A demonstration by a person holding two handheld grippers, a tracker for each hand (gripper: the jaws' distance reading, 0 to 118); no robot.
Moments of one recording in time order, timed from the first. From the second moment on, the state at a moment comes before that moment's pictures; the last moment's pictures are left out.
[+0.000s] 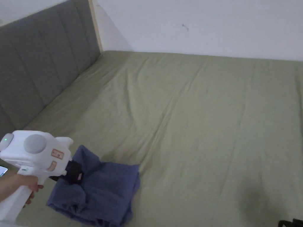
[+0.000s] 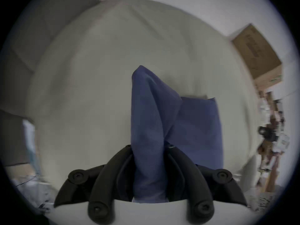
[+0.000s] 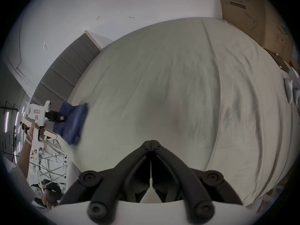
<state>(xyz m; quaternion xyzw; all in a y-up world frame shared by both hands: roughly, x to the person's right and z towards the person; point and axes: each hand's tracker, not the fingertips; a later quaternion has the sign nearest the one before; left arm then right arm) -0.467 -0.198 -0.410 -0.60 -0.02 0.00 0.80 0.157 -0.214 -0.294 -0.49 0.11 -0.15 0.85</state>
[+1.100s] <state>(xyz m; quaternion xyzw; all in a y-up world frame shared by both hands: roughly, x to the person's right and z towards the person) -0.238 -0.091 -0.239 -0.33 0.04 0.01 0.94 0.176 -0.167 -0.224 -0.39 0.06 -0.13 0.91</state>
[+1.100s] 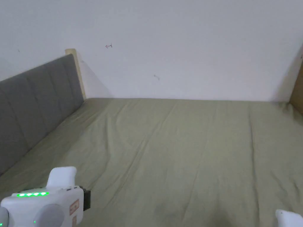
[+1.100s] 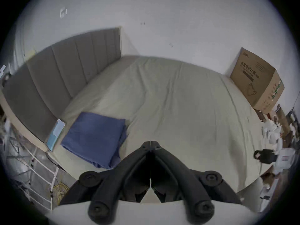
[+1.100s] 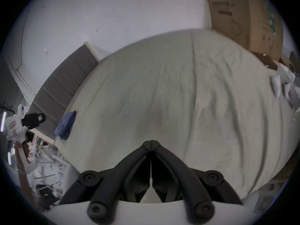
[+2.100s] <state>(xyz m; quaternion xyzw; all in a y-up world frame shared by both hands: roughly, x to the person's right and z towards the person) -0.110 0.019 -0.197 -0.05 0.00 -0.05 1.00 0.157 0.011 -0.194 -0.07 -0.06 0.01 1.00</state>
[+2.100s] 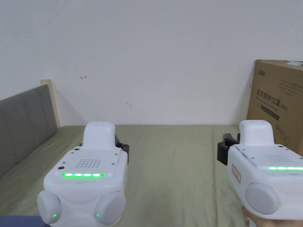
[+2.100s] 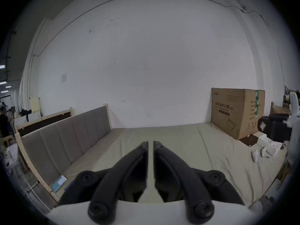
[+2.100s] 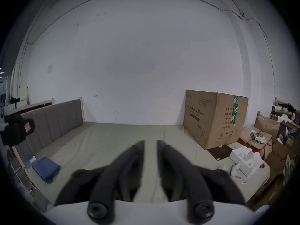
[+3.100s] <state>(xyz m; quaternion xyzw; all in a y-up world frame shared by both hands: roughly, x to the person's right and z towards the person) -0.104 0.018 -0.224 -0.13 -0.01 -0.02 0.99 0.151 0.007 -0.207 -0.07 -0.04 0.00 1.00</state>
